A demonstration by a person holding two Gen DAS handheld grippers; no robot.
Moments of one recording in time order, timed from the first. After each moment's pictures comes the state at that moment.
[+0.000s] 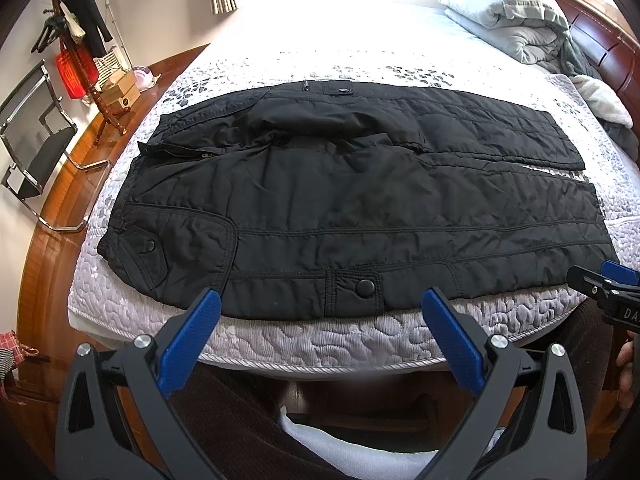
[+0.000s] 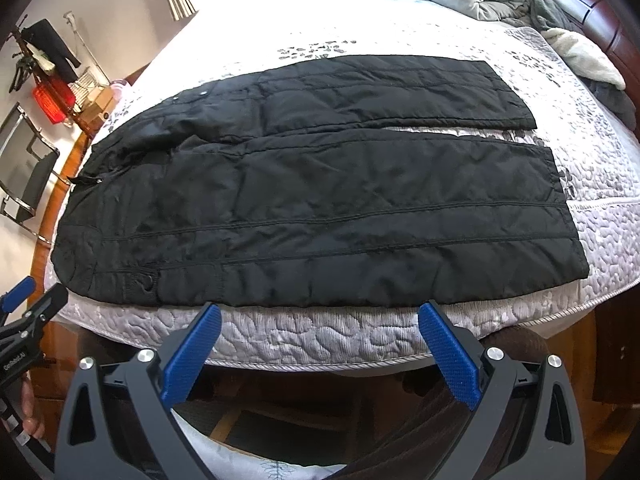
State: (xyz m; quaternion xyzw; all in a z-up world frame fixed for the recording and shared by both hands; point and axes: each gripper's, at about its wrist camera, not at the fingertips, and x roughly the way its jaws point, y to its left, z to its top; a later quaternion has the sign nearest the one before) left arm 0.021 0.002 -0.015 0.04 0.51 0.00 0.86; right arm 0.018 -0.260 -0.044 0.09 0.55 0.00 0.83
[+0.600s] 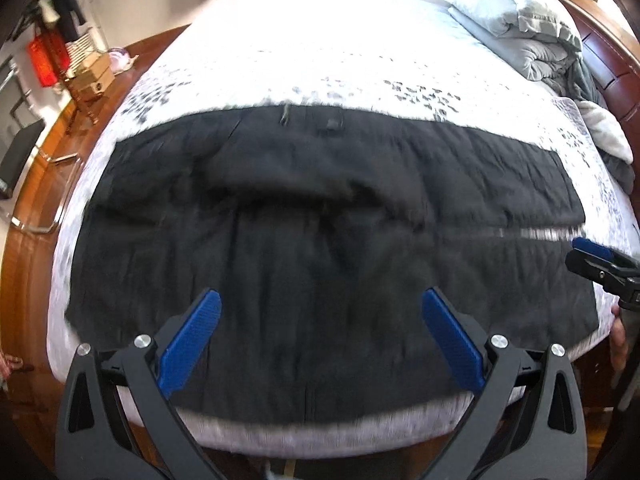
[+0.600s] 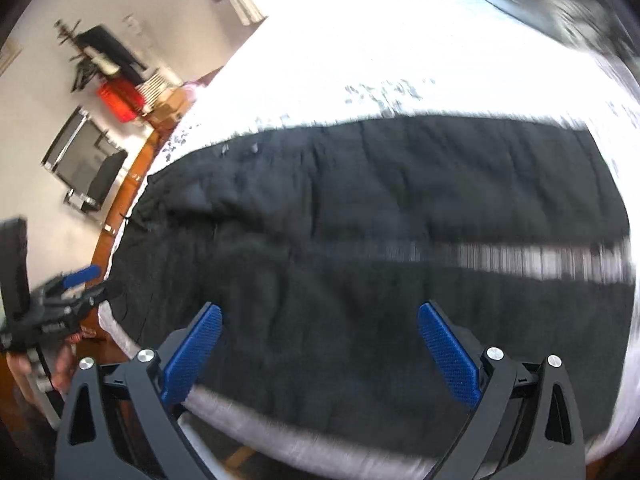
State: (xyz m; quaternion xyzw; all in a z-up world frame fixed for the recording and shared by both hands) left arm 0.182 -0.002 -0.005 0.00 0.55 -0.04 0.83; right arm 0.178 -0.289 -0.026 0.11 0.53 0.17 0.82
